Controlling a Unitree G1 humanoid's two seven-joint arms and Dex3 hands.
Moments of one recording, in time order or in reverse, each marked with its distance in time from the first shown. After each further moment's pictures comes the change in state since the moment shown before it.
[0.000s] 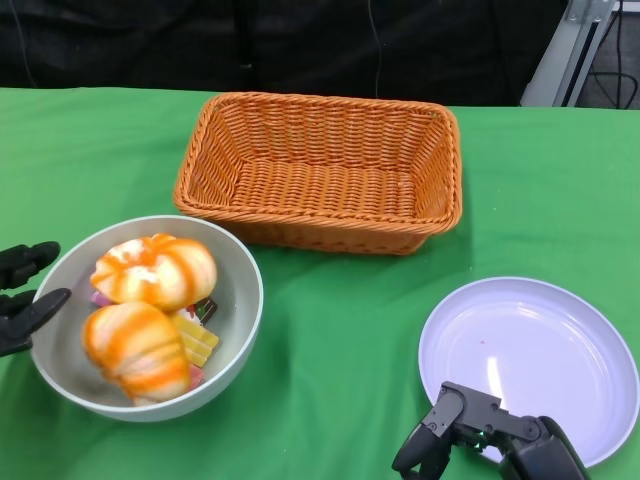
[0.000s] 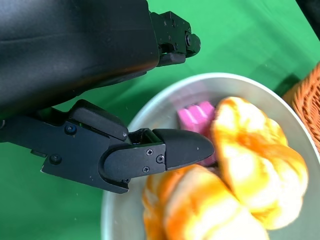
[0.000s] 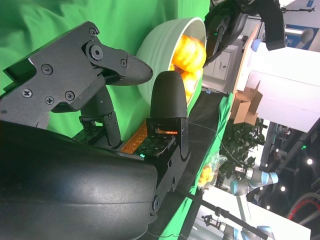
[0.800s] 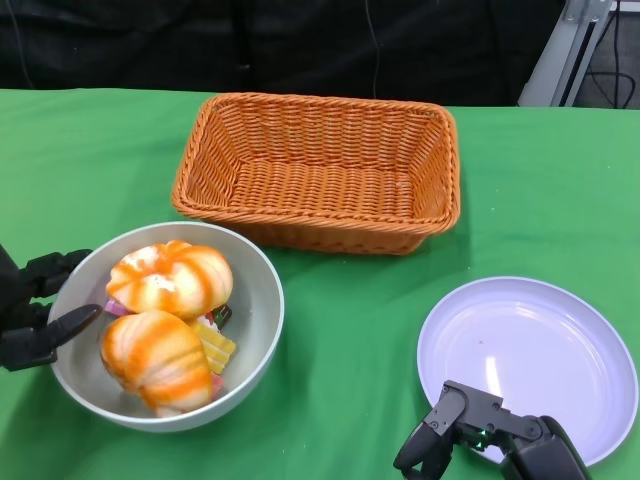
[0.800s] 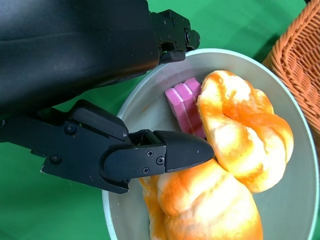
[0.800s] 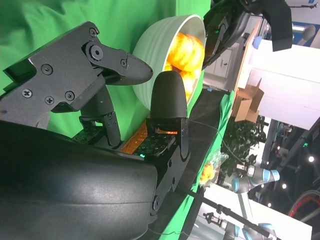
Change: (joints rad) left arm 0.143 -0.005 -0.007 -0.319 -0.042 0.150 -0.072; right arm -0.002 0.000 -0.002 0.002 -0.003 -0.002 -0.010
